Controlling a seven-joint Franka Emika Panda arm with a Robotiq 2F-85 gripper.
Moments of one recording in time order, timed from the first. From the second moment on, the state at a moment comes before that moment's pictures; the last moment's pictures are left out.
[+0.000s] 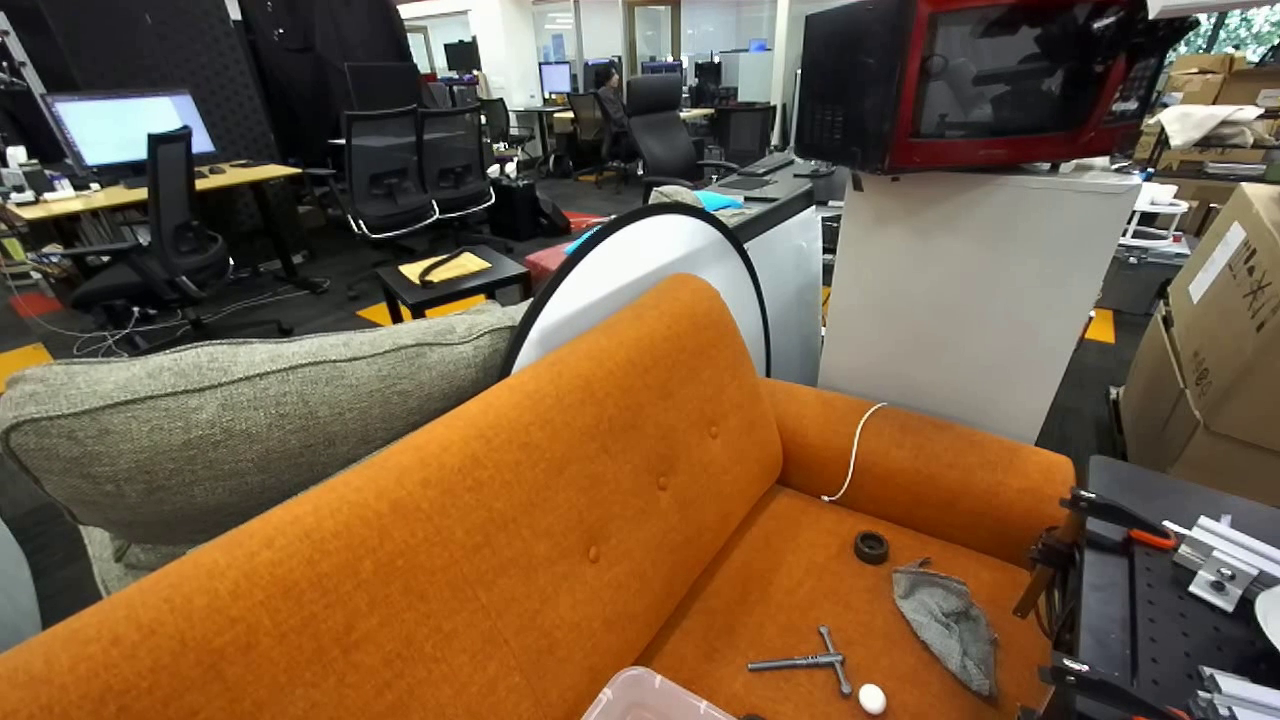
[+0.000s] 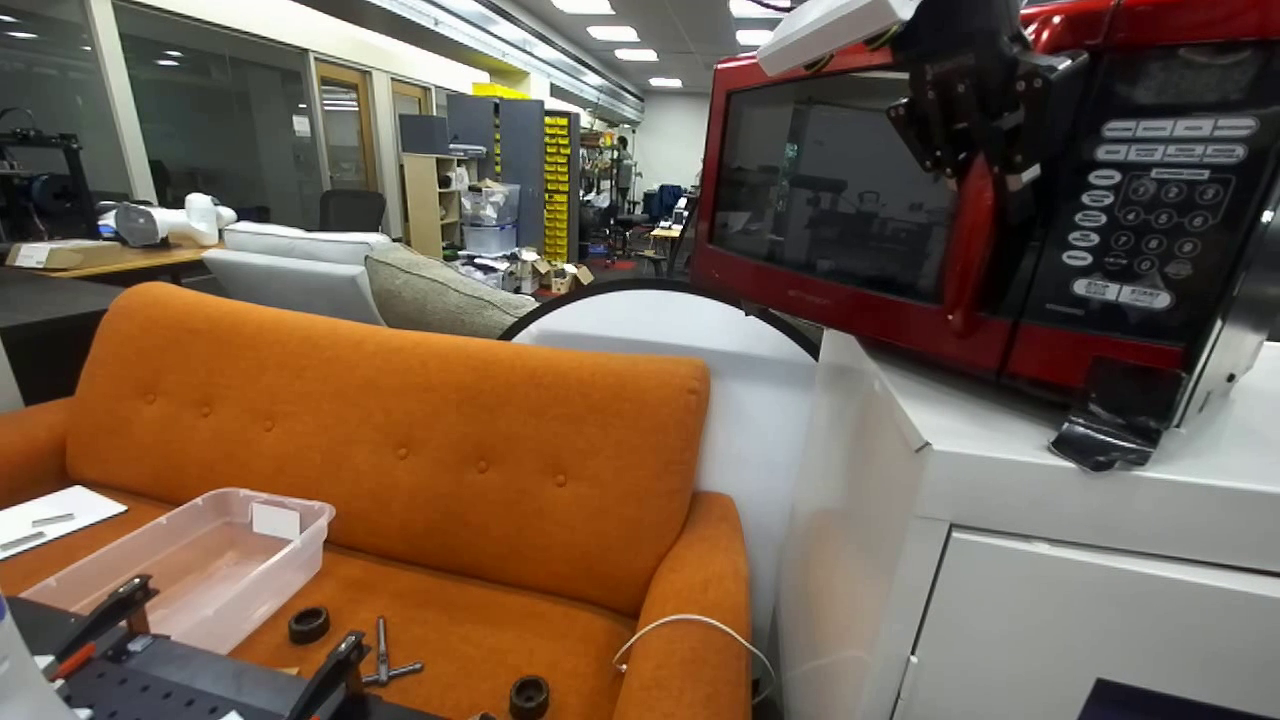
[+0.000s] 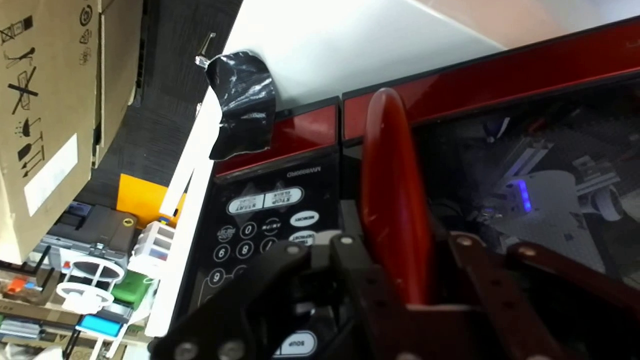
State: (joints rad) arm -0.65 0.00 -0.44 -1.89 -0.10 2.46 0.01
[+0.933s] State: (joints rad) arm -0.62 -0.13 -0.44 -2.07 -0.20 2.61 0.06
